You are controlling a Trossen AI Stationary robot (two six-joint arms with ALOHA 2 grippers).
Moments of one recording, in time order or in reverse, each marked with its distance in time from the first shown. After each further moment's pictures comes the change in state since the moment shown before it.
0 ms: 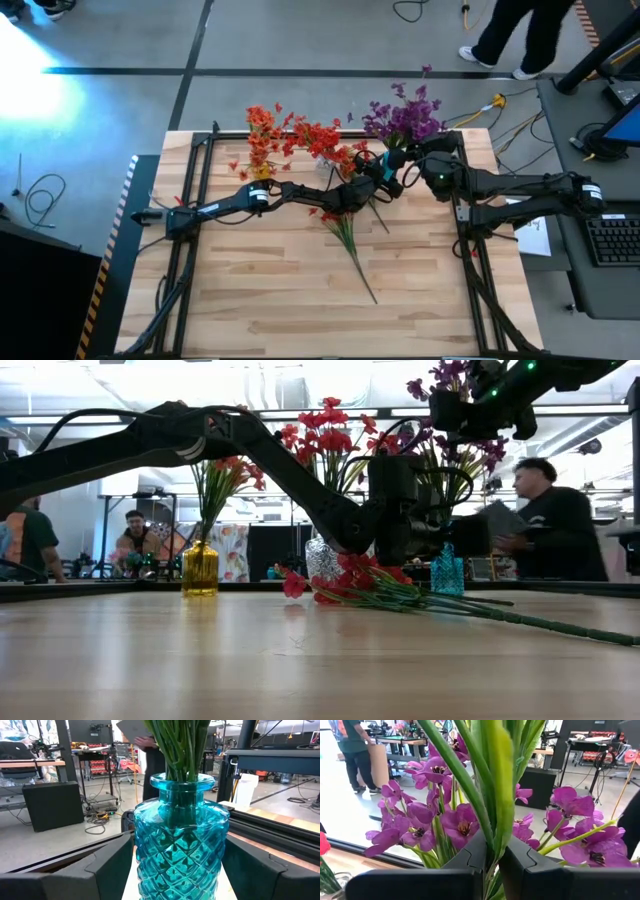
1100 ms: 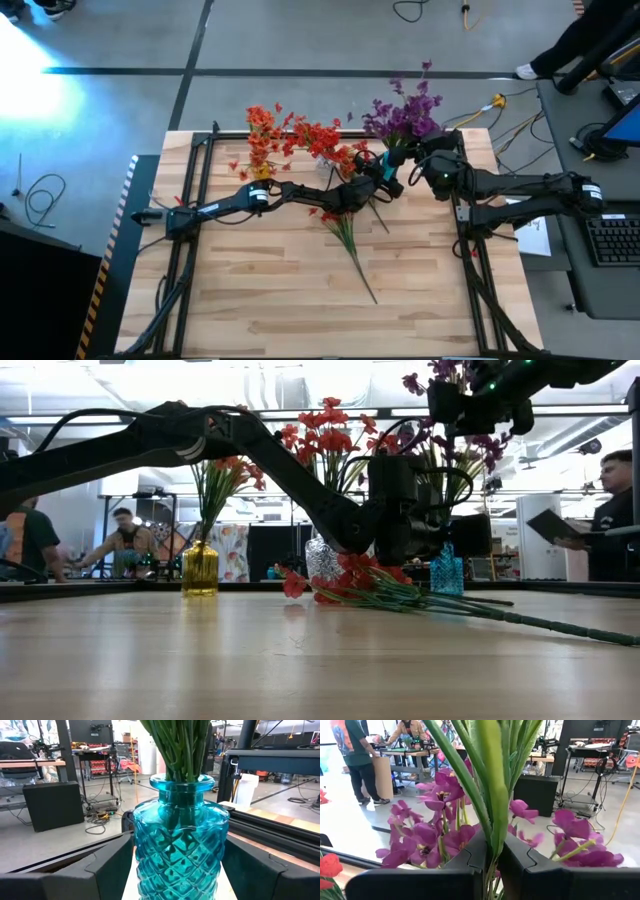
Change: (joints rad) left arm 0.000 0.000 0.000 0.000 0.000 0.000; right arm 0.000 0.000 0.000 0.106 0.000 -0.066
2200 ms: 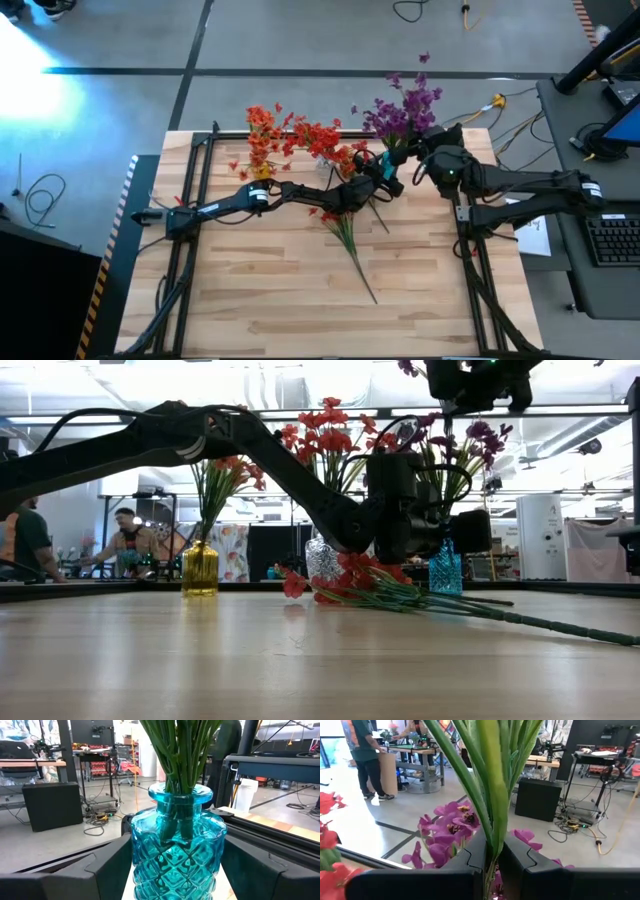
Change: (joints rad) left arm 0.000 -0.003 0.000 0.017 -0.001 -0.010; right arm 0.045 -0.005 0.141 -0.167 0.008 -0.027
